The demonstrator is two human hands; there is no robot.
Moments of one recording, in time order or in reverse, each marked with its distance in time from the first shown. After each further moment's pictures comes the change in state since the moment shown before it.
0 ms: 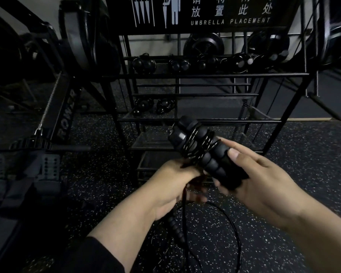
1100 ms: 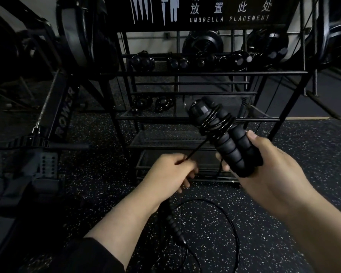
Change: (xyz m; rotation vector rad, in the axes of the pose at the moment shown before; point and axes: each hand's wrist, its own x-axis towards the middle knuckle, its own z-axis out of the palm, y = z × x) left_hand 0.010 -0.005 -0.009 0.343 0.250 0.022; right_hand 0.006 -0.008 -0.005 0.112 0.163 -0.136
